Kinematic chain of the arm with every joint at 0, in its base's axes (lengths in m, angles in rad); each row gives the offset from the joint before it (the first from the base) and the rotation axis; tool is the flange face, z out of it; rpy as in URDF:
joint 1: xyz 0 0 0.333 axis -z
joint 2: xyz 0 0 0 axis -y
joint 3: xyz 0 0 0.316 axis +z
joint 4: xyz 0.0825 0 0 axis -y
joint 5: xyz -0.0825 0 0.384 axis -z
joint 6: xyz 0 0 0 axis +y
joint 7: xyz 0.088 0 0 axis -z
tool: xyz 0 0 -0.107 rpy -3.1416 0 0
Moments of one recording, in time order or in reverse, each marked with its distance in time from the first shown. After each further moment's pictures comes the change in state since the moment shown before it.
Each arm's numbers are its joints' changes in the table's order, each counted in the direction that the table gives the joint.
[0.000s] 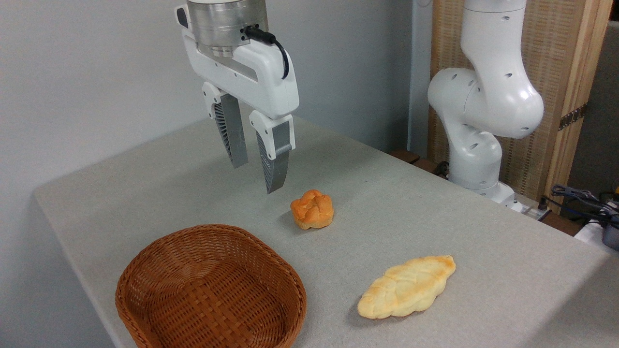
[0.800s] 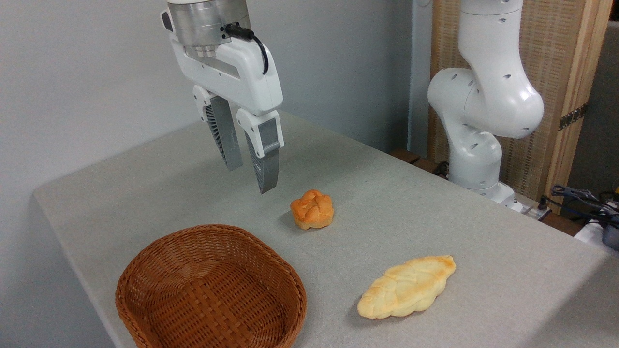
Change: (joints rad) arm -0.002 -0.051 -0.040 0.067 -0.058 0.038 -0.030
